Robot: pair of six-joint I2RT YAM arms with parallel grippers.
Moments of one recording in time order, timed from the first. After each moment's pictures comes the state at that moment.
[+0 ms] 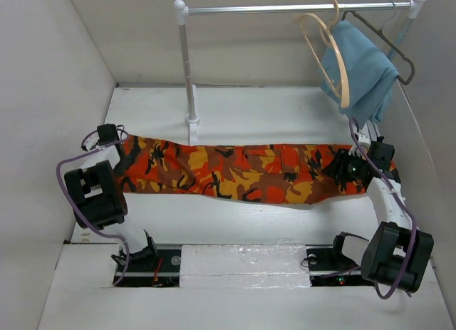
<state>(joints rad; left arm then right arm) 0.33 1.62 0.96 -0.43 -0.30 -0.73 -0.32 1.12 0.65 -0.39 -0.58 0.03</state>
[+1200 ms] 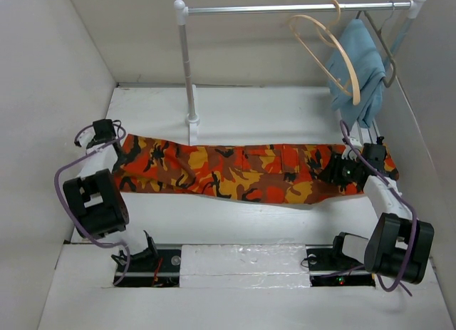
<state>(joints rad) 0.33 1.59 1.00 -0.49 -0.37 -0.74 -0.28 1.18 0.63 -0.39 -0.59 -0.05</state>
